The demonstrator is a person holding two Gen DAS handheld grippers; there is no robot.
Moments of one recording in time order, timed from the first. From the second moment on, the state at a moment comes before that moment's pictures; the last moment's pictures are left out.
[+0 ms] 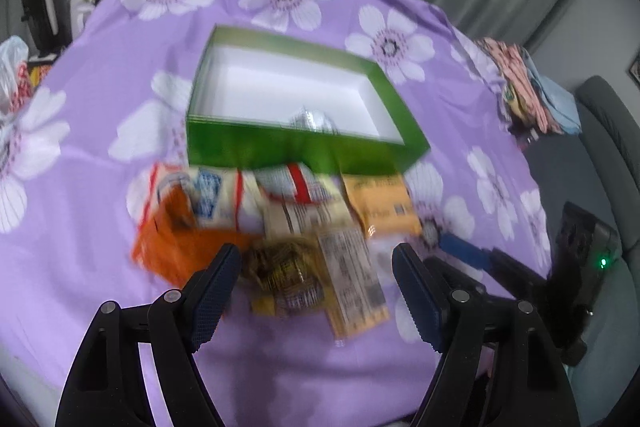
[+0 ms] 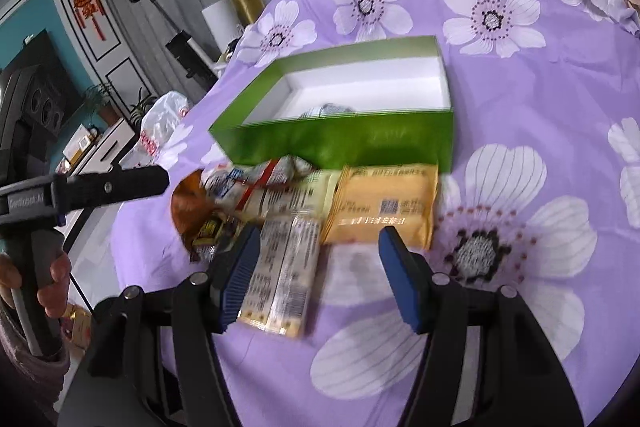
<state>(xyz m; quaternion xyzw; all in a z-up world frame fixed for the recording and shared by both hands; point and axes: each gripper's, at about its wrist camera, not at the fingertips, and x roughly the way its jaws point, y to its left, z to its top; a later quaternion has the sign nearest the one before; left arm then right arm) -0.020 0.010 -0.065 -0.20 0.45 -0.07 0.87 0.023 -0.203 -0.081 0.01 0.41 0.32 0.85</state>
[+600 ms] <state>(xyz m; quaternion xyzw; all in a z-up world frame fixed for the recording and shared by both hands) -0.021 -0.038 -0.124 -0.23 0.52 -0.14 0.81 -0.003 -0.208 -0.123 -0.01 0.46 0.34 0.82</state>
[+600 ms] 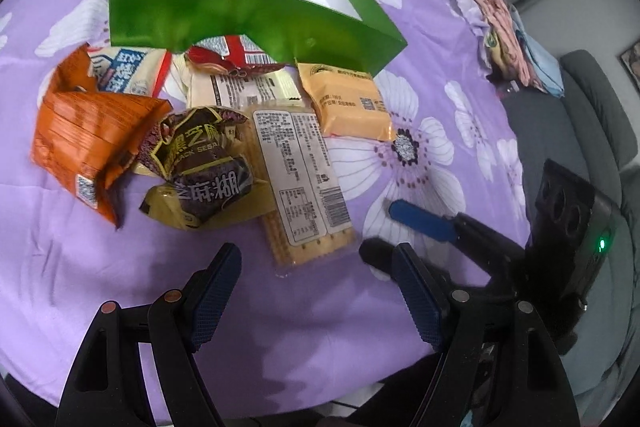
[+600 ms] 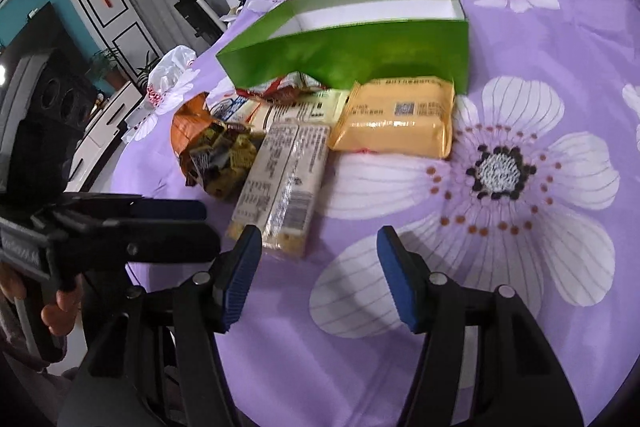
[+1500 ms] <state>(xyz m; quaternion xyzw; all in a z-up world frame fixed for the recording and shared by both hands) 0.013 -0.034 -0.139 -0.22 0.52 -0.09 0.82 0.005 -0.180 -0.139 0.00 0.46 0.39 0.80</state>
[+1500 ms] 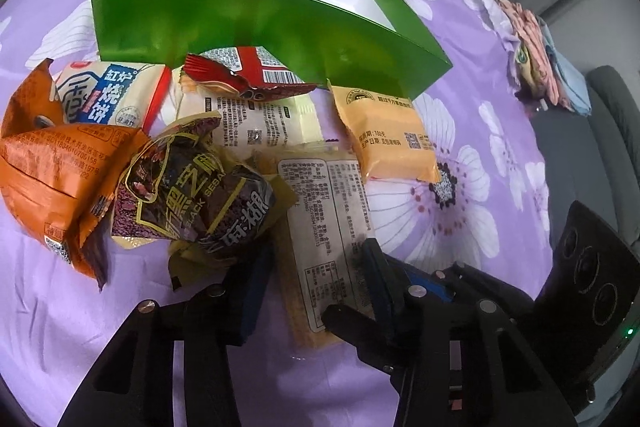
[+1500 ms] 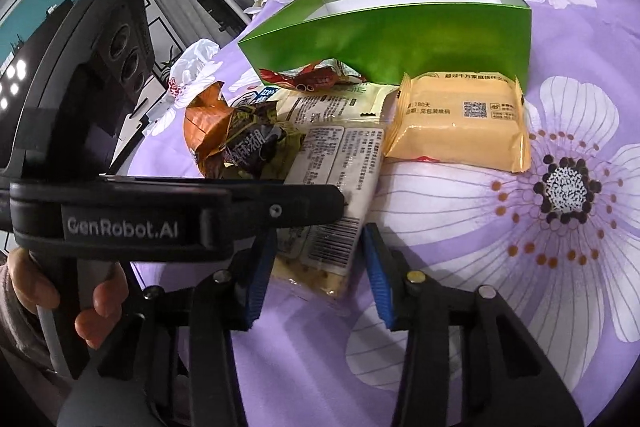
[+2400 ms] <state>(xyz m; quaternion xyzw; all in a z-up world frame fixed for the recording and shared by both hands) -0.013 -0.056 -0.069 -0.18 0.44 -0.12 0.87 -0.023 -0.201 -0.090 0.00 0.38 0.36 0.85</state>
